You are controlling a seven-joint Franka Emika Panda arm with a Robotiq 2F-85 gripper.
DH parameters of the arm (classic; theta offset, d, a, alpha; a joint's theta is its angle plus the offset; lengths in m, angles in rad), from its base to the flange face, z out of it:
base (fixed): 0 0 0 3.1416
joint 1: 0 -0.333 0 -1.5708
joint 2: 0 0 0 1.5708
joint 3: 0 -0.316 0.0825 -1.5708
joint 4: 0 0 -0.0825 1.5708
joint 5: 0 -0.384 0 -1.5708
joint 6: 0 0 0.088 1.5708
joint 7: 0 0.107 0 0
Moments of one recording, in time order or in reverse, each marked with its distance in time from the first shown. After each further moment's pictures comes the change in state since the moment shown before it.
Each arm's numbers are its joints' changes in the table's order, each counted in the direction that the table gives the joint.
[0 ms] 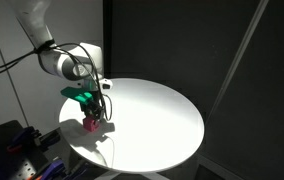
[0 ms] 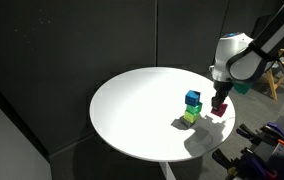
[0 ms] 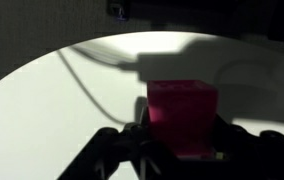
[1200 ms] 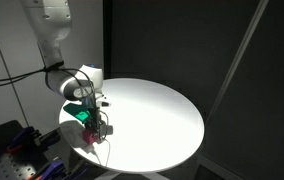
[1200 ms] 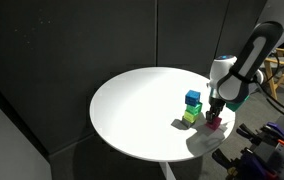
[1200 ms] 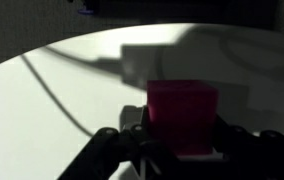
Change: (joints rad) arm 0.000 -0.283 -0.025 0.061 -0.119 0.210 0.000
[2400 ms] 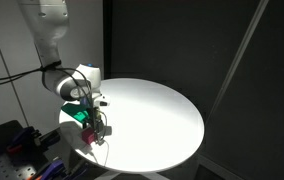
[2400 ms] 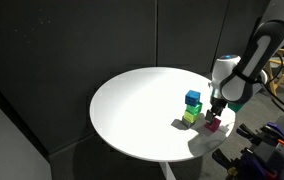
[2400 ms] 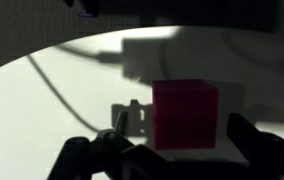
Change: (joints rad) arm 0.000 0.023 0.000 -0.036 0.000 0.038 0.004
